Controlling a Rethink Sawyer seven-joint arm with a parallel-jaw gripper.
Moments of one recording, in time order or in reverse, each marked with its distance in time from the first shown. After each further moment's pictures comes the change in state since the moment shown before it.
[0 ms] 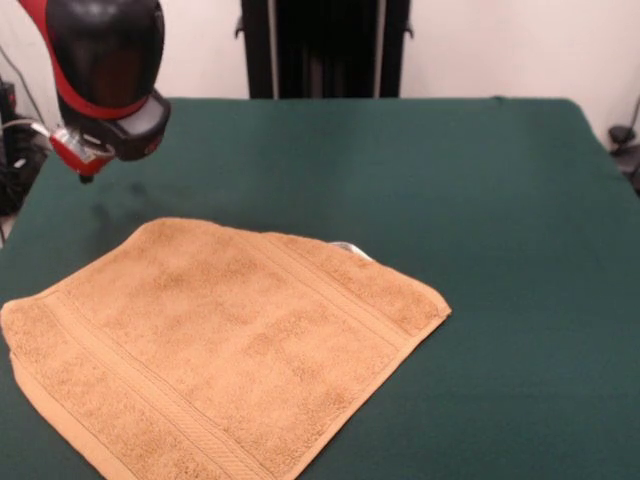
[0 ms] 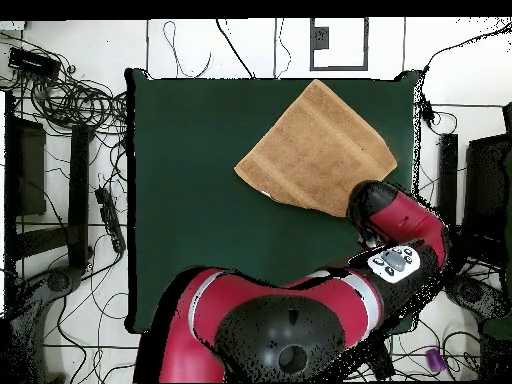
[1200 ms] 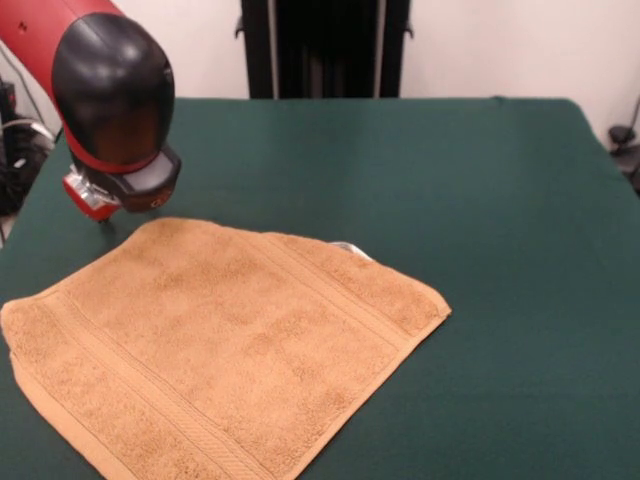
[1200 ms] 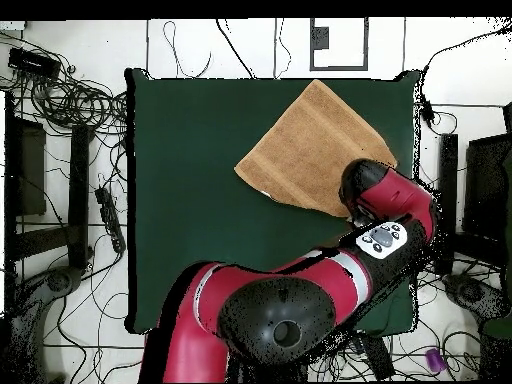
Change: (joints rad) arm -0.004 0.095 -0.037 -0.155 0.078 0.127 0.151
